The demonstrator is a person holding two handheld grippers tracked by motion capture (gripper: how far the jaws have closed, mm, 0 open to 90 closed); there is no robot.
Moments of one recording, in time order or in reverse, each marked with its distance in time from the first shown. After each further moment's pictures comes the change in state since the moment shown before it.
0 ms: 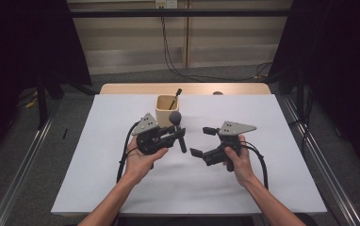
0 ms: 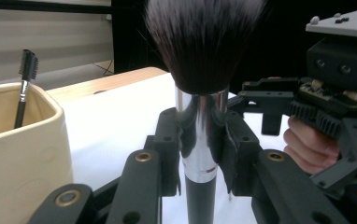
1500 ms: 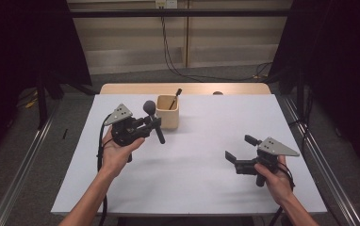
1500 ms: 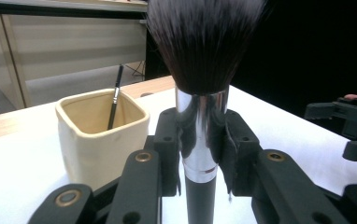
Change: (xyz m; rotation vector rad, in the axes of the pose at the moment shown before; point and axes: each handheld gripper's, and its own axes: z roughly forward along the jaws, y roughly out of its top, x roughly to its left) left arm 0.040 0.019 -0.047 -0.010 0.105 -0.036; right arm -0.001 -0.045 -0.091 -0.079 -0.386 0.049
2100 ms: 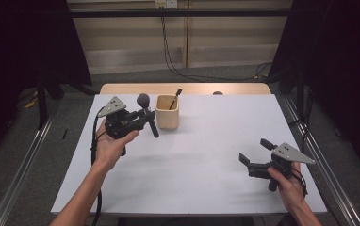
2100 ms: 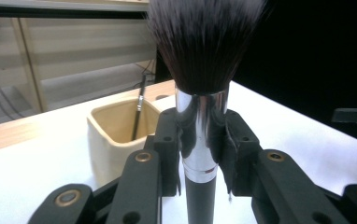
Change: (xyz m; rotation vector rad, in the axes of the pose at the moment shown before) left arm 0.016 0.019 -0.004 0.020 0.046 0.017; right arm -0.020 -0.015 -0.028 -0.004 -0.108 0.015
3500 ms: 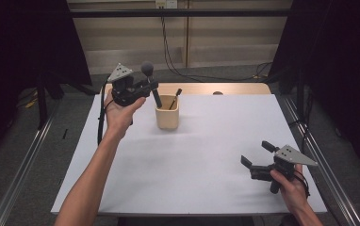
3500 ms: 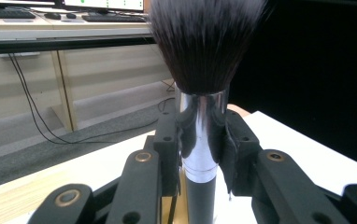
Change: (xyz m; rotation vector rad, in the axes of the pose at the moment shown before) left arm 0.023 0.063 0.044 -0.057 0.097 0.021; right arm -0.003 -0.006 -0.005 0.002 0.023 0.004
